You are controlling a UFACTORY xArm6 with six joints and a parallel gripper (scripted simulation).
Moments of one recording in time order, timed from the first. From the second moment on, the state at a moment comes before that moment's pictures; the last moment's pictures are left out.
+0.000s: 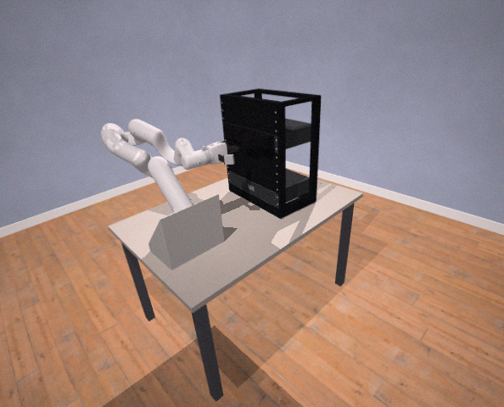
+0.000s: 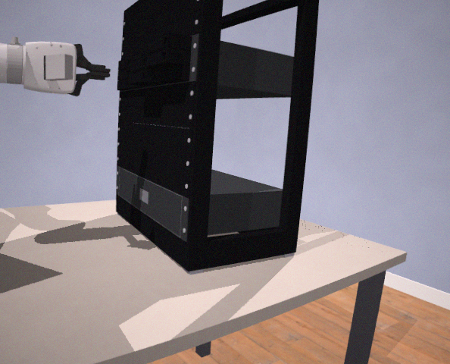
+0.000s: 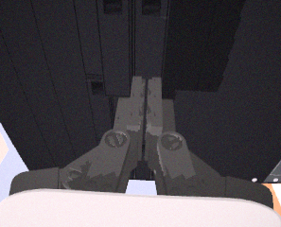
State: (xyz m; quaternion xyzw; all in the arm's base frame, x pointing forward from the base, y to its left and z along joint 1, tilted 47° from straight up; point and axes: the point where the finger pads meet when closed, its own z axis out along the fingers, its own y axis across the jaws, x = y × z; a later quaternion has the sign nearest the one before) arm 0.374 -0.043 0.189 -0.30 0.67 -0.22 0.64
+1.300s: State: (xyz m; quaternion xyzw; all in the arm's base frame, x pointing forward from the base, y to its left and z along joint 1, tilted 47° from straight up) arm 0.369 -0.064 0.180 -0.30 0.68 -0.23 0.63
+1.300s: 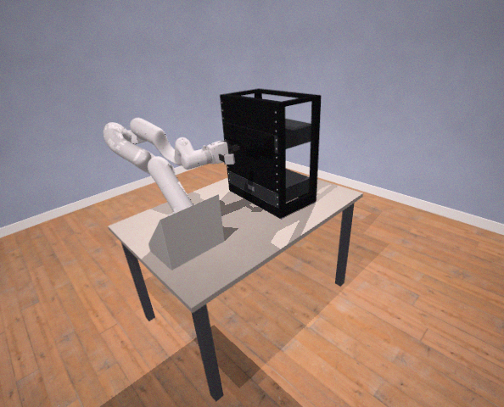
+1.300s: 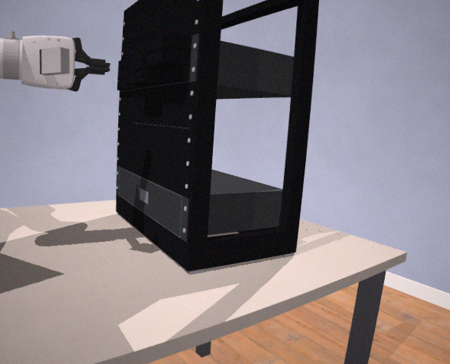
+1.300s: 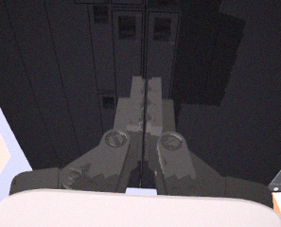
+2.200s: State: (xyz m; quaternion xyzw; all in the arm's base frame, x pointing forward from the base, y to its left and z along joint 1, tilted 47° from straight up) arm 0.361 -0.181 0.138 -0.28 0.71 -0.24 0.60
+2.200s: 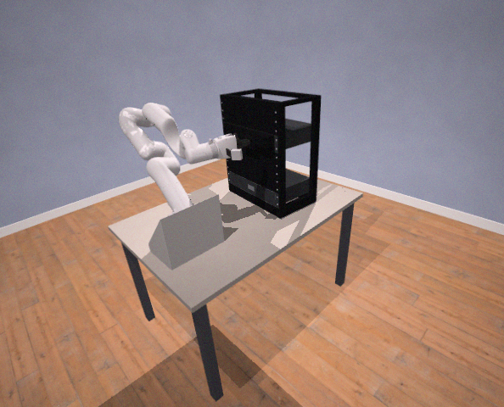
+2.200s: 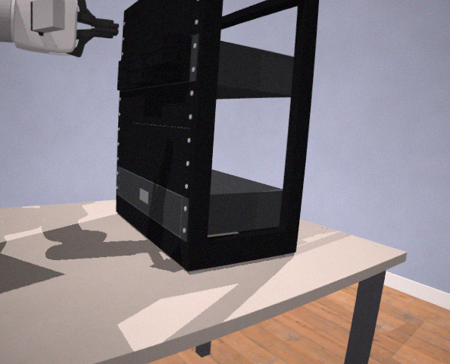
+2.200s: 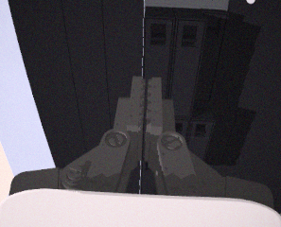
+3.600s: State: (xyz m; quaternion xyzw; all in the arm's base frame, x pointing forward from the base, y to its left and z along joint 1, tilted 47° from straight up) arm 0.410 -0.216 0.117 -0.30 0.67 -0.22 0.64
